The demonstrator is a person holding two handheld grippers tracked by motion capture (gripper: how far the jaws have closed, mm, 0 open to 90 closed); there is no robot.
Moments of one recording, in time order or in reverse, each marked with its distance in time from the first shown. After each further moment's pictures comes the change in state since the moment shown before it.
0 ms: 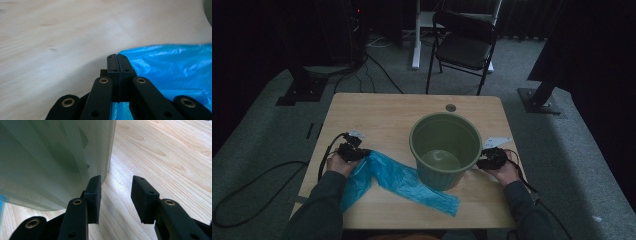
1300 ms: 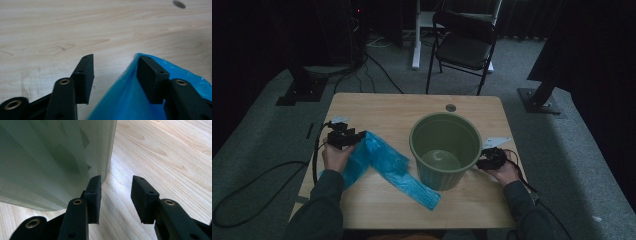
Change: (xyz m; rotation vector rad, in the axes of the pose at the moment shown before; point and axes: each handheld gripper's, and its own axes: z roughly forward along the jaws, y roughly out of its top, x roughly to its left) left arm 0.020 0.019 -0.025 -0.250 0.089 -0.167; right arm 0.001 0.001 0.001 0.009 -0.004 -0.006
